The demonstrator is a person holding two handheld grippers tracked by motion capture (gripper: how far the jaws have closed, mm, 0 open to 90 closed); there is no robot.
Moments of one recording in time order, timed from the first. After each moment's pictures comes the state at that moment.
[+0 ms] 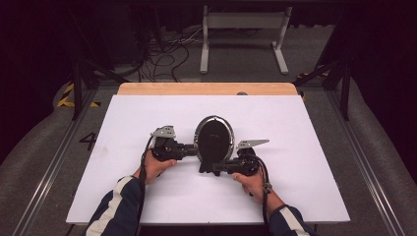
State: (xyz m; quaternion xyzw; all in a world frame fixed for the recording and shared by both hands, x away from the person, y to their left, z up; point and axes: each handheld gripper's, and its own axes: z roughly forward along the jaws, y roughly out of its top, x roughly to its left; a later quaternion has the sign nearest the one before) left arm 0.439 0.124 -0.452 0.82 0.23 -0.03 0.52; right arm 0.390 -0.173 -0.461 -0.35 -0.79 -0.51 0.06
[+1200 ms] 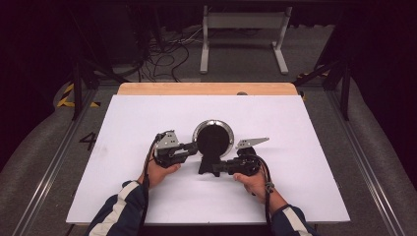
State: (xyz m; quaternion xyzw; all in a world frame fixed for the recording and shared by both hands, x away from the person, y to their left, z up) left arm 0.412 0.115 -0.447 0.83 0.20 0.12 0.51; right arm 0.387 -0.172 -0.449 -0.32 -0.80 -0.50 0.07
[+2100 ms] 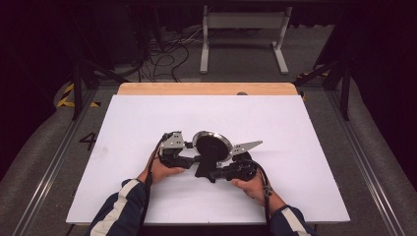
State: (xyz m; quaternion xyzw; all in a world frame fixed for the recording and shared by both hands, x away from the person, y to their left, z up) left arm 0.423 0.103 -0.454 0.84 0.16 0.08 0.51; right arm 0.379 -0.162 -0.453 -0.28 -0.83 -0.47 0.07
